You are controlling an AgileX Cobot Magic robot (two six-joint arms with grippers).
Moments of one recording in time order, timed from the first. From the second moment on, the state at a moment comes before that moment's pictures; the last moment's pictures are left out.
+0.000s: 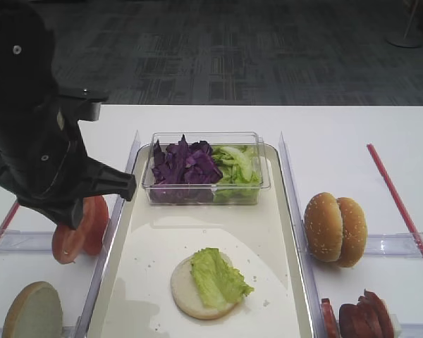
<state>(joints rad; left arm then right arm) -0.54 1.54 -1.08 0.14 1.07 -0.47 -0.03 -0.02 -0.49 0.11 1.11 0.00</state>
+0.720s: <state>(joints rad) -0.54 1.52 -0.97 -0.43 0.81 -0.08 -0.03 -0.02 -0.49 0.11 1.11 0.00</state>
